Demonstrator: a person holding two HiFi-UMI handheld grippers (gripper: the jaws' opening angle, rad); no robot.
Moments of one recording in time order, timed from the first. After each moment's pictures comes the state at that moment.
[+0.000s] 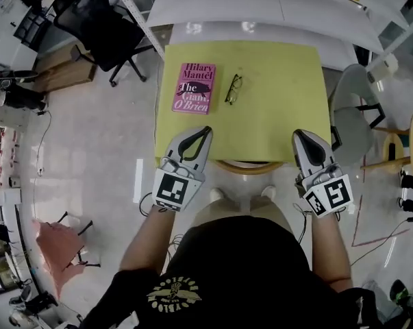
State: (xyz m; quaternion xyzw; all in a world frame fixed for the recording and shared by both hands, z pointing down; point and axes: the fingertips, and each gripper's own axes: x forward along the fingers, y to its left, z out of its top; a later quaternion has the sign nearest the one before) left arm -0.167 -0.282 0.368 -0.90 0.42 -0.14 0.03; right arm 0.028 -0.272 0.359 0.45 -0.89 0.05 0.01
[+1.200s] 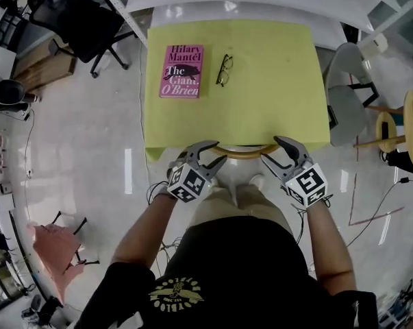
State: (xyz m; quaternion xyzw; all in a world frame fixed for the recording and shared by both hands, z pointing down) left arm -0.139 -0.208 0.569 -0.93 0.20 -0.32 -0.02; right arm -0.023 -0.217 0.514 0.34 -0.91 0.14 0.20
